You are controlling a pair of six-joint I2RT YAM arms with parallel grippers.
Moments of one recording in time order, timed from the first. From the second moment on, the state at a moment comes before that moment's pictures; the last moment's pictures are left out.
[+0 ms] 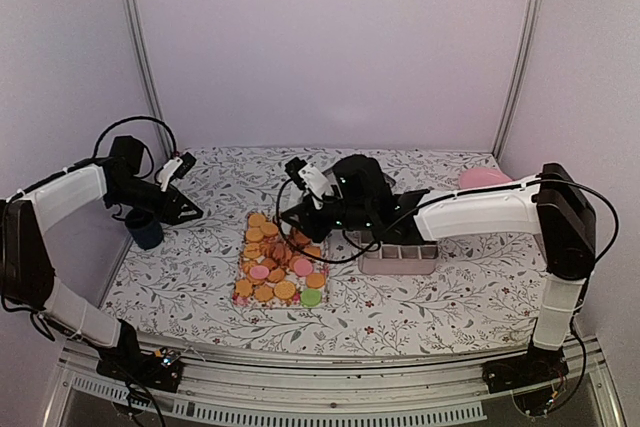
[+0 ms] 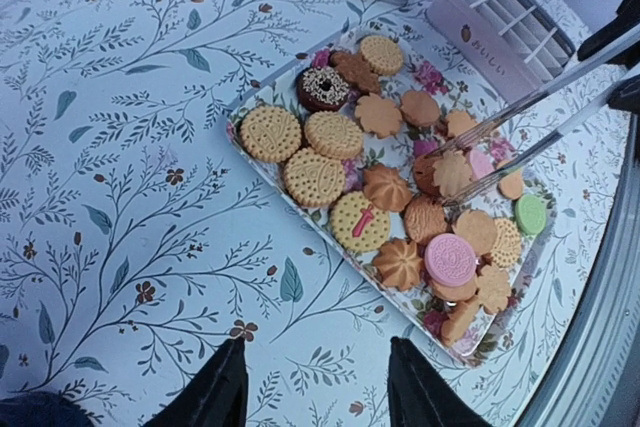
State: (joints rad) left arm 0.02 1.40 1.01 -0.67 0.67 0.53; right arm 1.00 1.91 1.32 0.20 -0.09 0.06
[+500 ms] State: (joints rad) left arm 0.06 1.38 1.01 -0.70 0.66 0.55; right arm 0.91 1.72 1.34 0.11 0.01 -0.01
